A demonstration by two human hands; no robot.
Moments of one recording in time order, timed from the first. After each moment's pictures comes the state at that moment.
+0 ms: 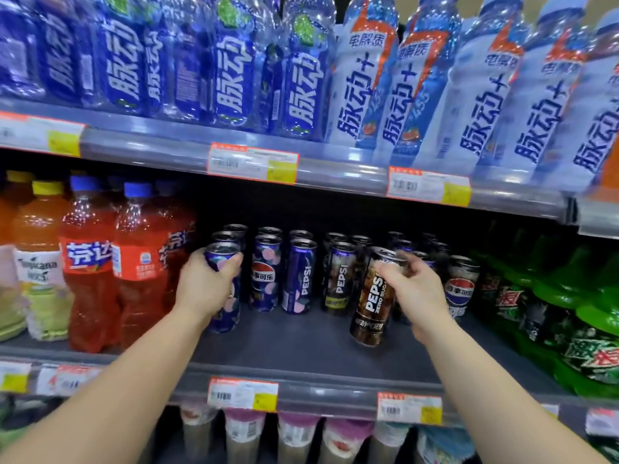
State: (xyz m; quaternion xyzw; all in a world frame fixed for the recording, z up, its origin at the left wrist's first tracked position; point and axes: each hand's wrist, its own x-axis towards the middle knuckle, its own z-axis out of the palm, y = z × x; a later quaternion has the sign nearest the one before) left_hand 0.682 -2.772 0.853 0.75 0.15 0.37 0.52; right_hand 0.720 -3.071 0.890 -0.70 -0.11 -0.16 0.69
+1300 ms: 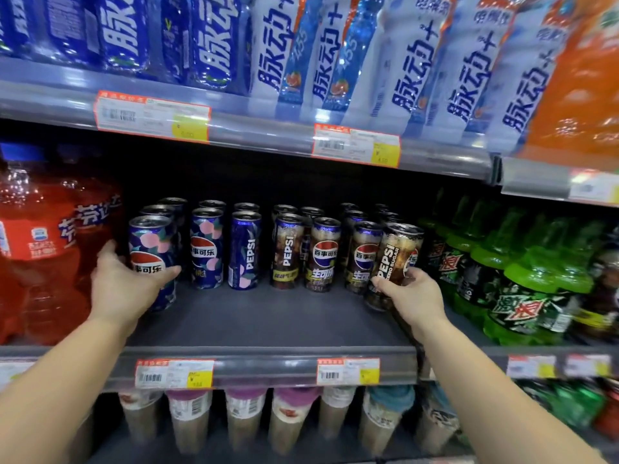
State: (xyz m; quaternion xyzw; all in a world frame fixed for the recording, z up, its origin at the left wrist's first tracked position) left_hand 0.689 -2.772 0.814 0.73 0.22 0.40 0.51; right_hand 0.742 -3.175 0.836 -0.81 0.03 -0.20 0.55
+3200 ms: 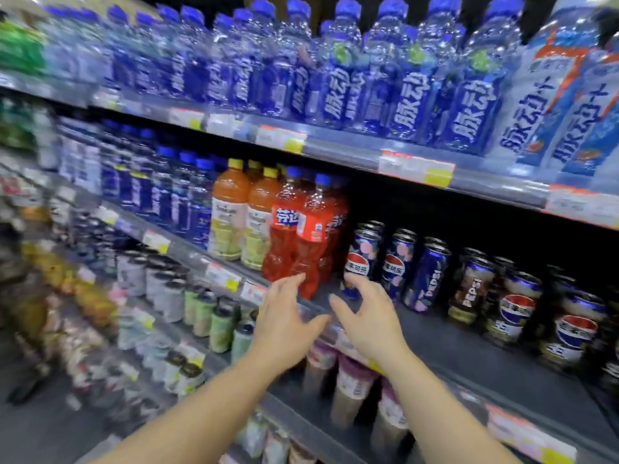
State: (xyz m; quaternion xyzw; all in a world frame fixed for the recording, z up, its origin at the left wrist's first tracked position) left_hand 0.500 -2.793 0.797 0.82 0.21 0.40 0.34; right_hand 0.595 -2.908 0.839 -0.83 -0.41 -0.08 0.36
